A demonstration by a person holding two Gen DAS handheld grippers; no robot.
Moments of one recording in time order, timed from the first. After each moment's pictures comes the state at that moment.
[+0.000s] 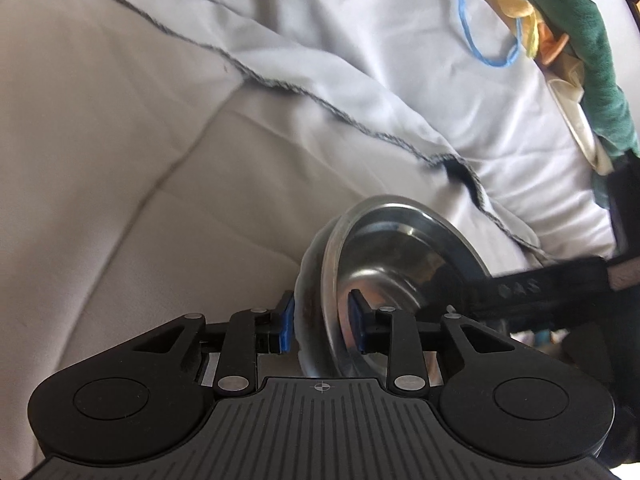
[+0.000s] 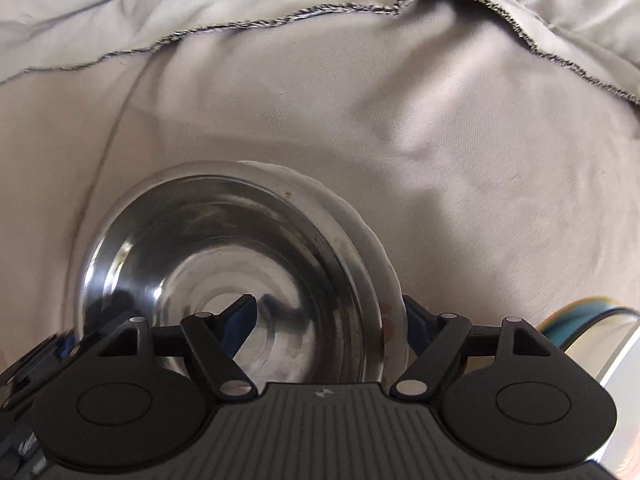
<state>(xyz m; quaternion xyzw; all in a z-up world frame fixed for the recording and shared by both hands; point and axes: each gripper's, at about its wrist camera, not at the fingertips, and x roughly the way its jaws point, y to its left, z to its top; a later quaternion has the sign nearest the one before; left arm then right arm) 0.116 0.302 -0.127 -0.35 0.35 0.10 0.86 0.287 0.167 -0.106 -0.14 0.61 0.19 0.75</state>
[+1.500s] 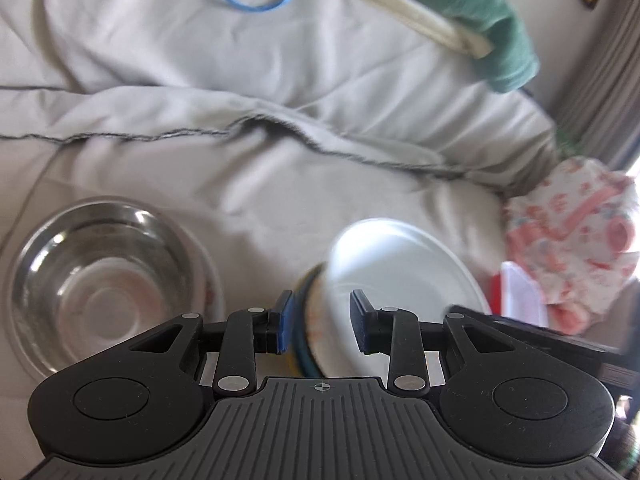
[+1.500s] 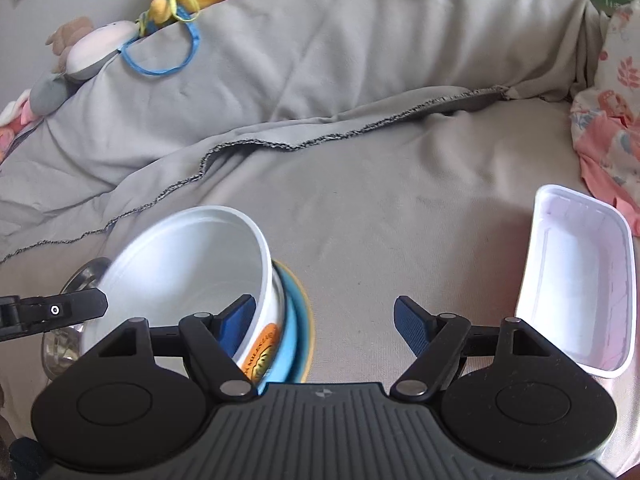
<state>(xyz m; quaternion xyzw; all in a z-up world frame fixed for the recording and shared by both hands) 0.179 0.095 -0.036 -0.20 0.38 0.01 0.90 0.231 -0.139 -0.061 0.05 0.40 0.17 0.90</state>
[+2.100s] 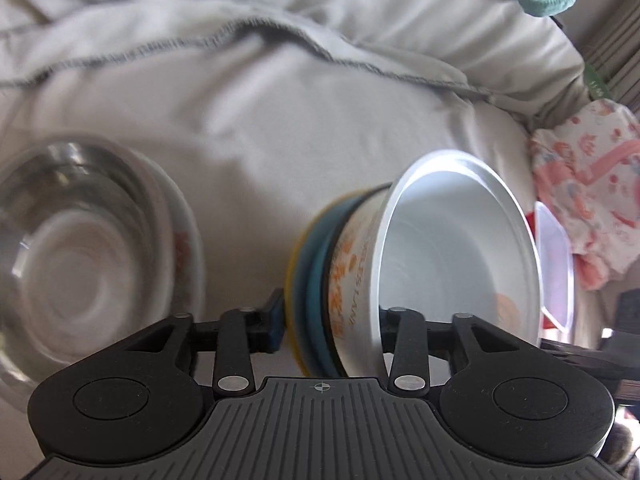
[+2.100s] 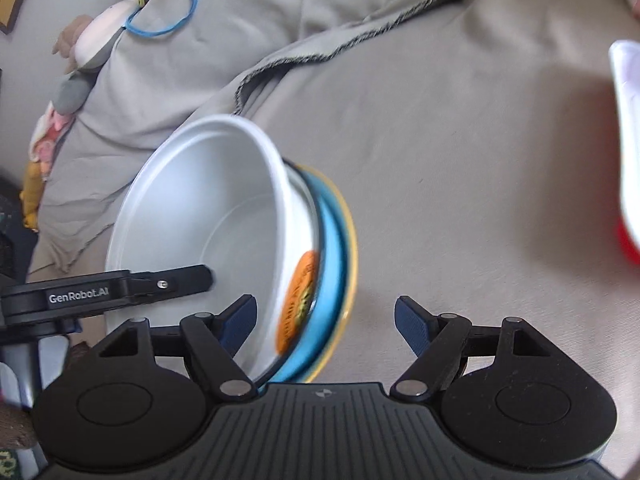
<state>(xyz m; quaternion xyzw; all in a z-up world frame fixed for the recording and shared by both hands) 0.228 0.096 -0.079 -0.21 0.50 -0.03 0.84 0.252 -0.140 -0.113 0.16 0.51 0.27 0.80</state>
